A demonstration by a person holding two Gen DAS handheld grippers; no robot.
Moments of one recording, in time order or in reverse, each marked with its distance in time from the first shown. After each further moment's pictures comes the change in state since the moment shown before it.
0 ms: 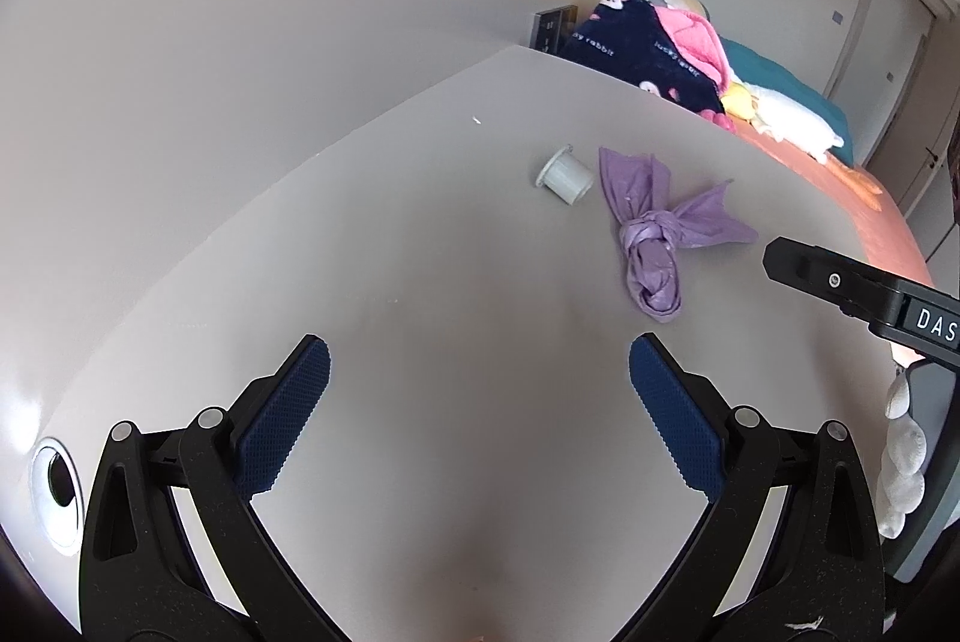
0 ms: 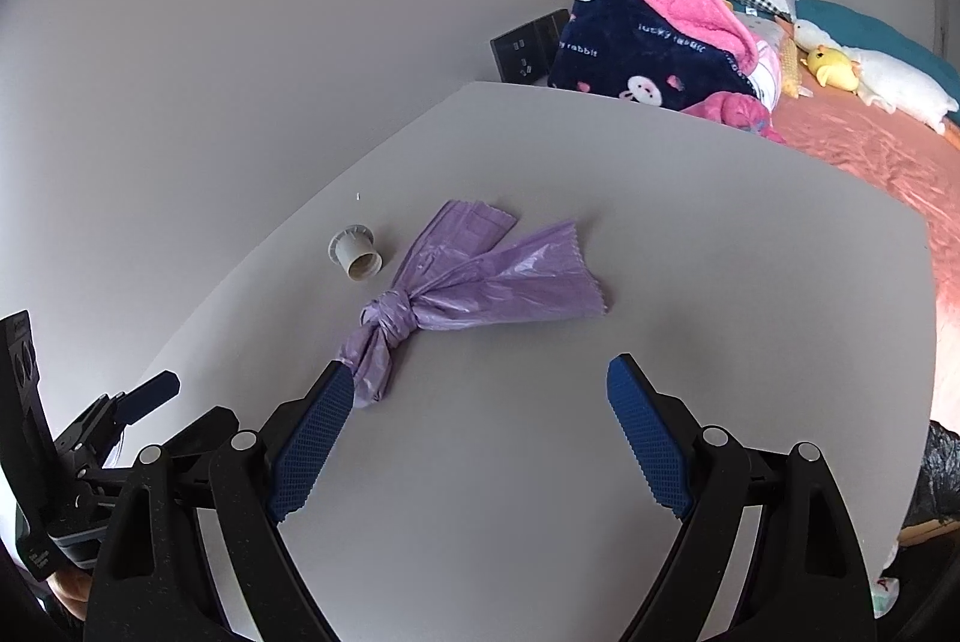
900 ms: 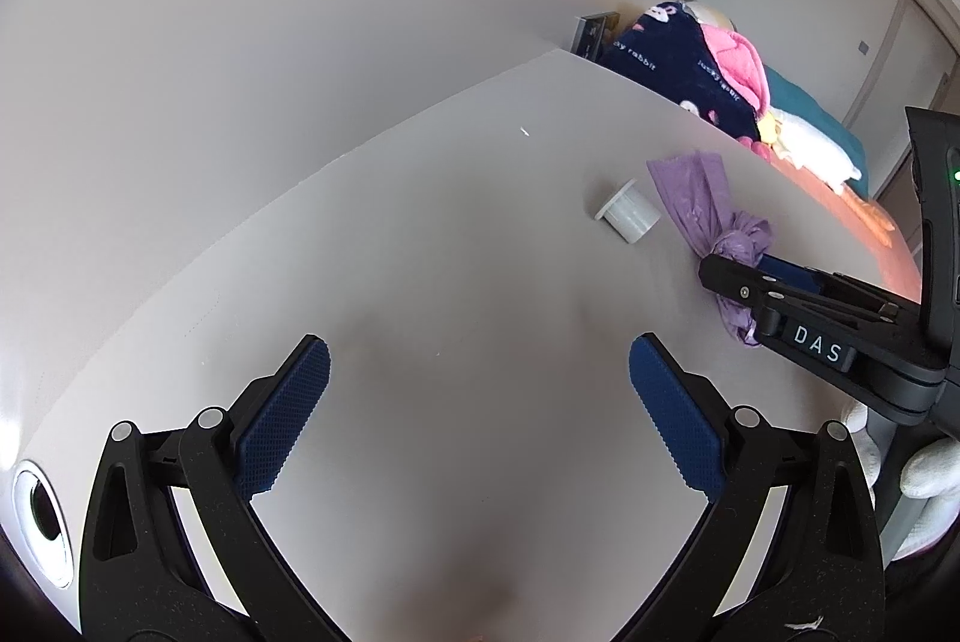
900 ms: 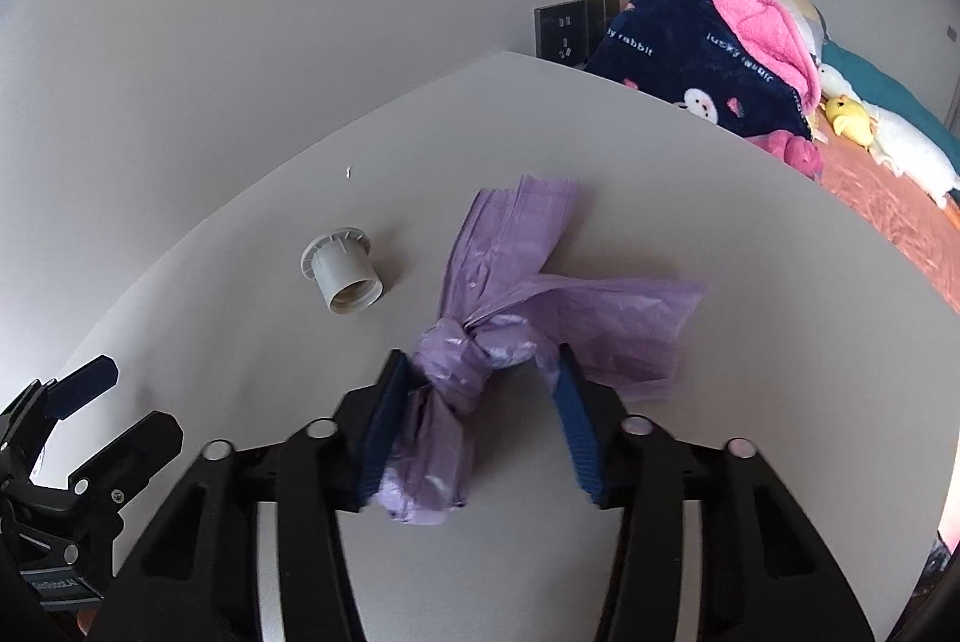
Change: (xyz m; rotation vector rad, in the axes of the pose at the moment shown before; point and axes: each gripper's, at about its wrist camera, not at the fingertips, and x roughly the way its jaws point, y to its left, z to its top) left arm 0.023 0.020 0.016 -0.076 0.008 0.000; right arm 0.065 0.034 0.020 -0.128 0.049 -0.107
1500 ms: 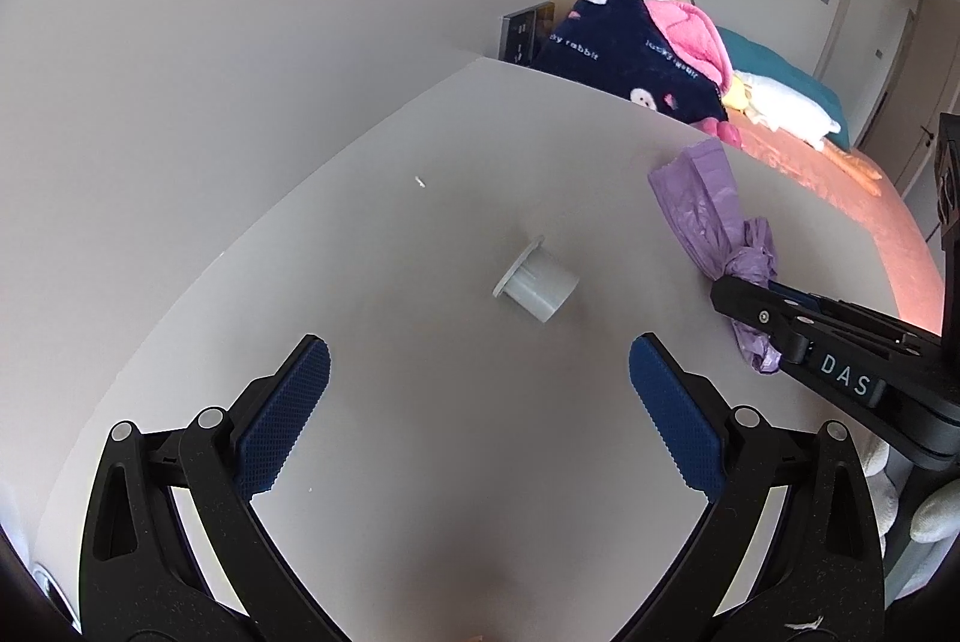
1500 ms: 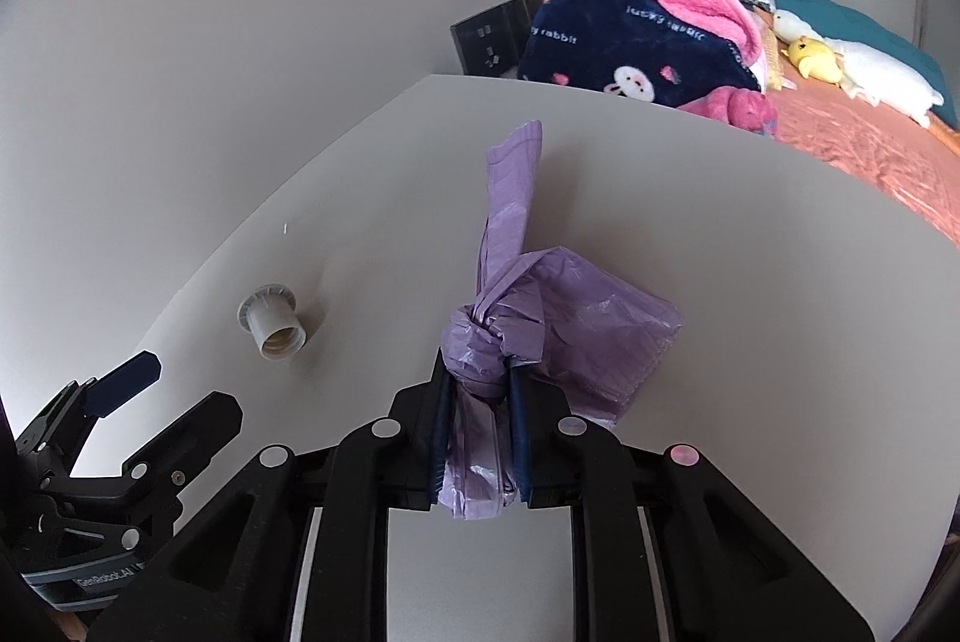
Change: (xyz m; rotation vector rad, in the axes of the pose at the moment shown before) left arm 0.036 -0.054 0.035 0.150 -0.006 -0.020; right arm -0.004 -0.051 0.007 0.208 -0.034 0.012
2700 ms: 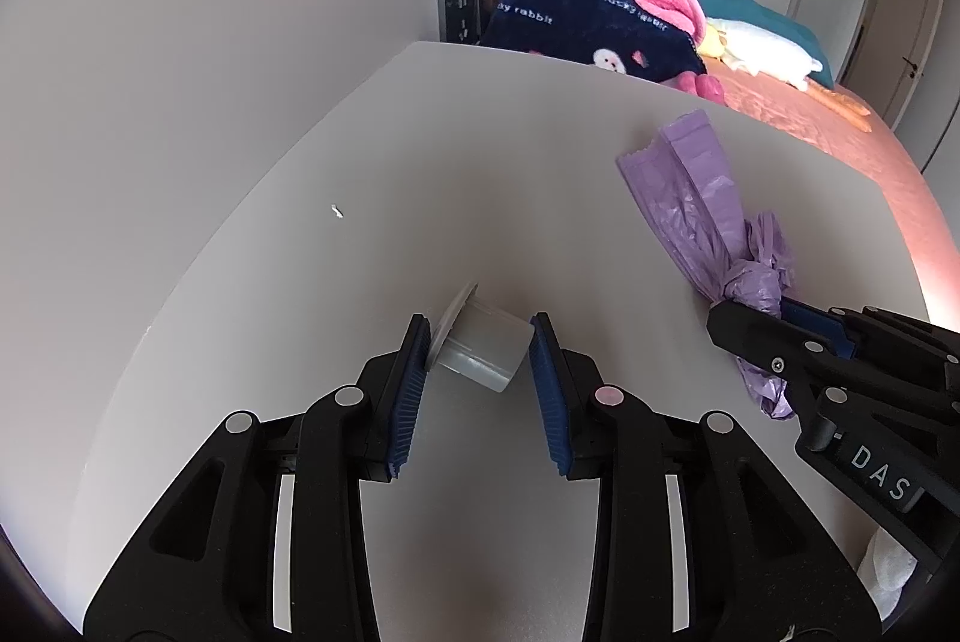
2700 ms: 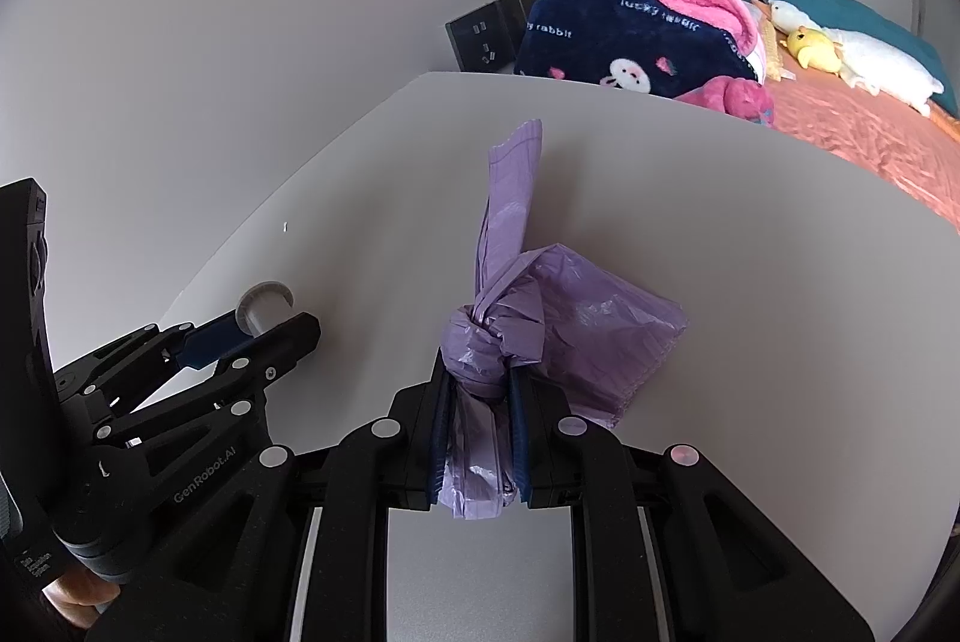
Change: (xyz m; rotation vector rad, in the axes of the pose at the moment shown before) left arm 0.036 -0.029 0.021 0.132 0.065 -0.018; right arm 0.000 0.001 -0.004 -0.016 0.014 0.023
